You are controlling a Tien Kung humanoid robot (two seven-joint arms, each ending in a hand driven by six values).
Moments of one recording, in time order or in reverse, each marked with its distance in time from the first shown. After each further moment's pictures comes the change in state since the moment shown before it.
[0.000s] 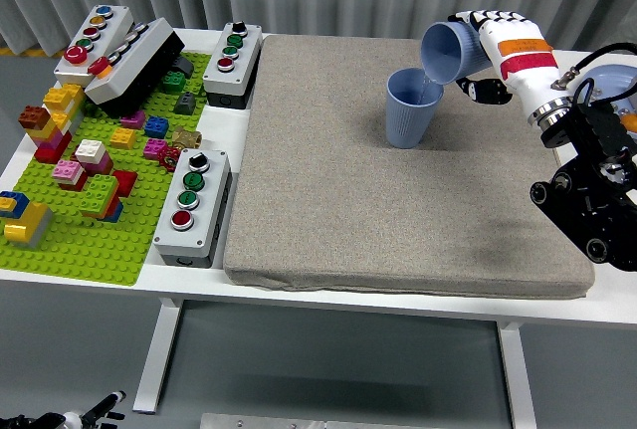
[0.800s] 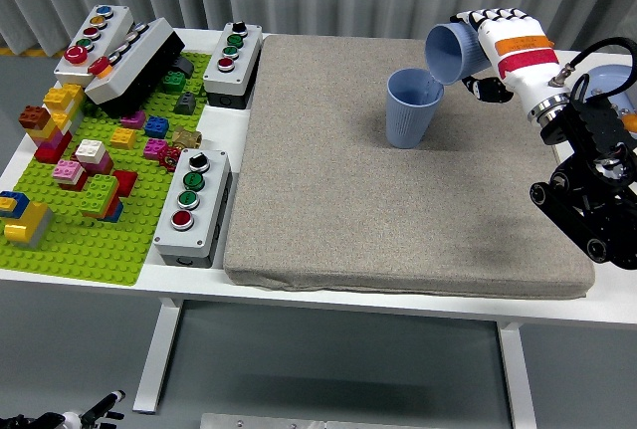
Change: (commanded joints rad) left arm 0.000 0.002 -0.003 0.000 0.002 0.000 0.001; right arm 0.024 -0.008 -0.045 0.001 -0.093 -0.005 -0.088
